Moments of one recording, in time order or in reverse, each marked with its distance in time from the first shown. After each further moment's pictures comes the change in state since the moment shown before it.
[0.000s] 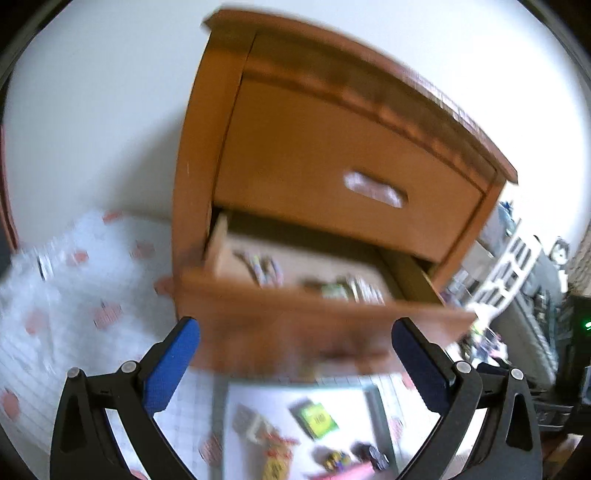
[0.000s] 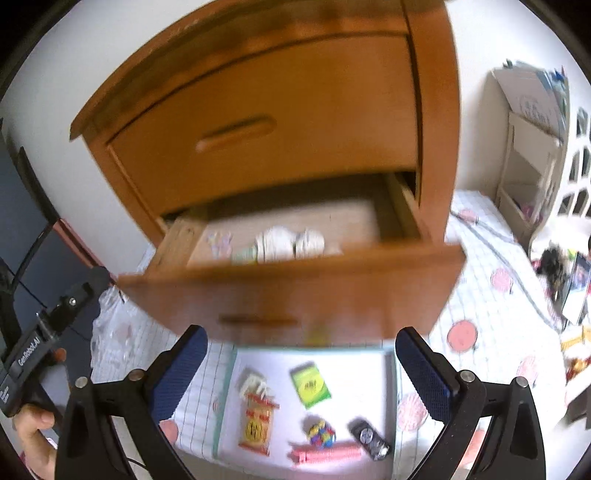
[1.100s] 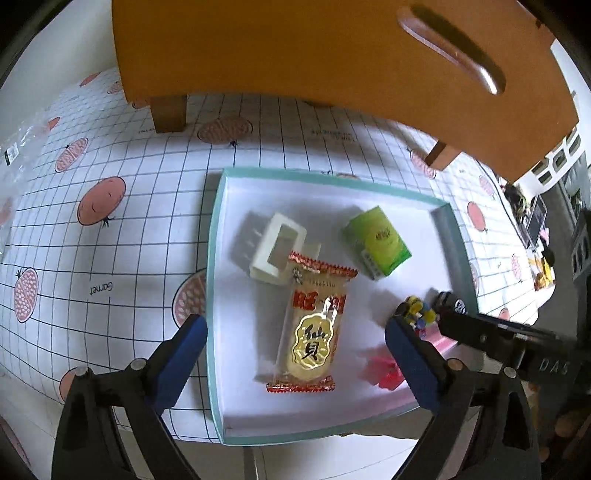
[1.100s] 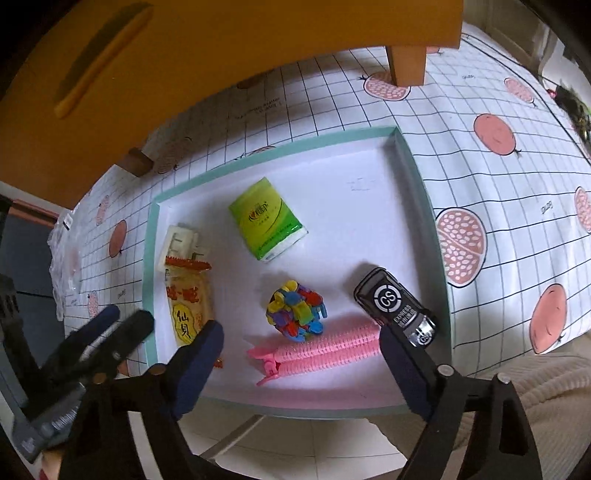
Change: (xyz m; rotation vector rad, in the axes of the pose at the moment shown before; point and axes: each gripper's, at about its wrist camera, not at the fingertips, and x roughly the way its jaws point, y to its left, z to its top) left arm 0.116 0.022 -0.154 0.049 0.545 0.105; right arm 0.139 -0.046 -0.143 0.195 0.473 -0.048
